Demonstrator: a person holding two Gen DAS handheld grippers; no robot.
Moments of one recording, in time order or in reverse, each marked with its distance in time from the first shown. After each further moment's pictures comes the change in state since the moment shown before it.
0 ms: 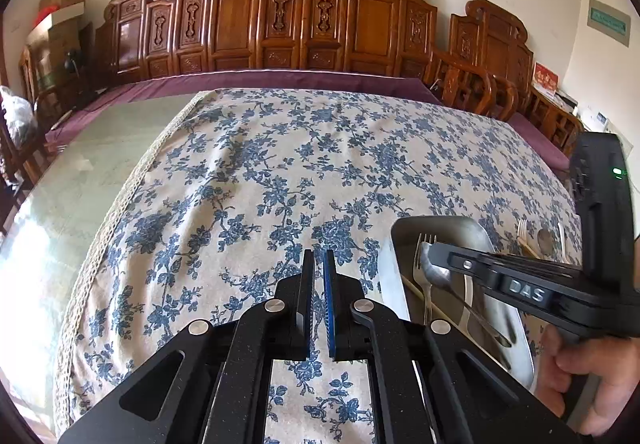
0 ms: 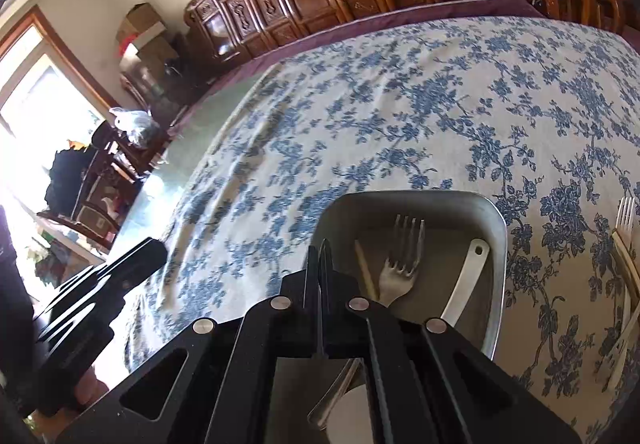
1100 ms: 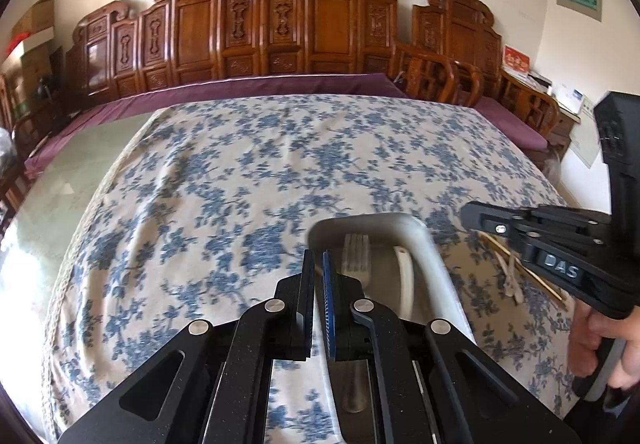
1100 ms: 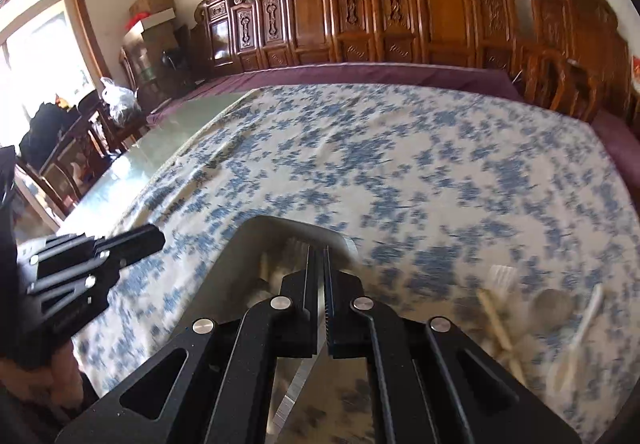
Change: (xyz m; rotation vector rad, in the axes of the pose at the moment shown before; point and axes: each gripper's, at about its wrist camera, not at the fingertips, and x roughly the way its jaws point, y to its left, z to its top) left arm 0.001 -0.070 -0.001 0.092 -0.011 -0.067; right arm -0.090 -0.040 -0.002 -0.253 -0.124 -0.179
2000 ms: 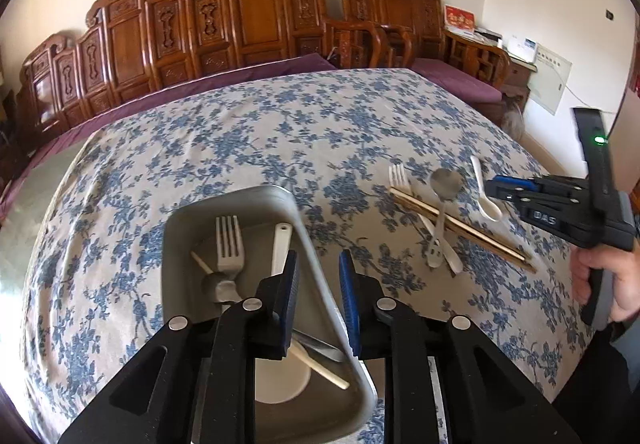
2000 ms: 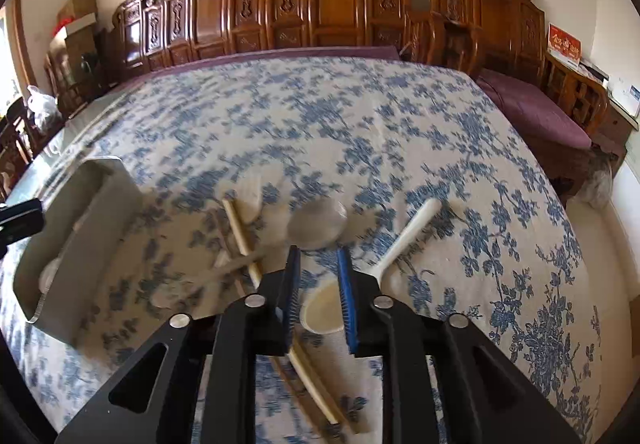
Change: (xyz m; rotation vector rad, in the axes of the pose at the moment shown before) left arm 0.018 -0.106 -0.025 0.176 0.040 -0.094; right arm -0.031 -0.170 -0.088 0.097 0.025 -0.278
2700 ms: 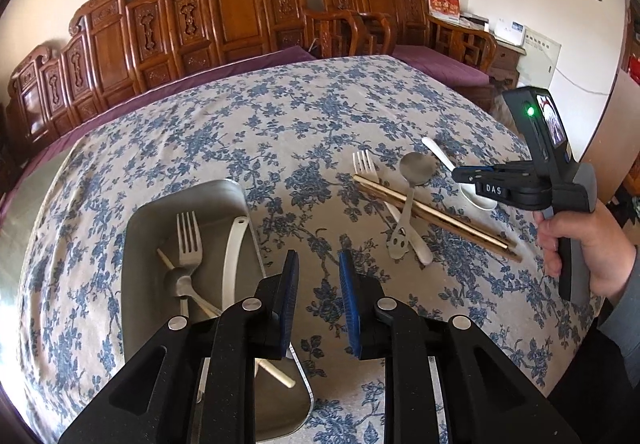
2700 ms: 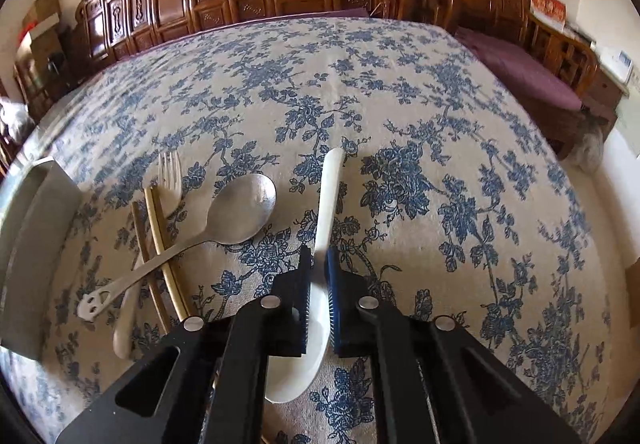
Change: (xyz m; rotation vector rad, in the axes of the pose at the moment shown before) left arm 0.009 -0.039 -0.001 0.050 0.034 -0.010; right arm 0.044 -0.038 0.001 0.091 0.107 -0.039
